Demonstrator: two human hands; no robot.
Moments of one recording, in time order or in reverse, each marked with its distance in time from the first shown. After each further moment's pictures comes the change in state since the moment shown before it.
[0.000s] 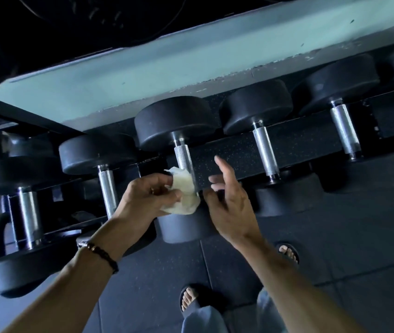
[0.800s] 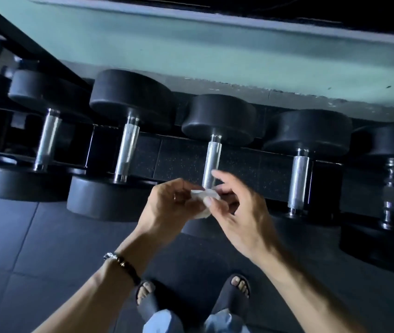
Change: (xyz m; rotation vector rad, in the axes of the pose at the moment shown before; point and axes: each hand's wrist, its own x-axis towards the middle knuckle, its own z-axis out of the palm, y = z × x) left_hand 0.004 0.022 0.237 -0.278 0.260 0.080; right_hand 0.055 0.068 -0.202 -0.113 -0.357 -0.249
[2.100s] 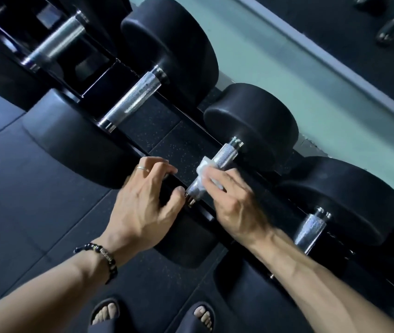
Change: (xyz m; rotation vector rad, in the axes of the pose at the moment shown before) left_hand 0.033 -0.085 0.043 0.554 0.608 0.273; right_hand 0.112 0.114 -0.008 -0.668 -0.252 -1.014
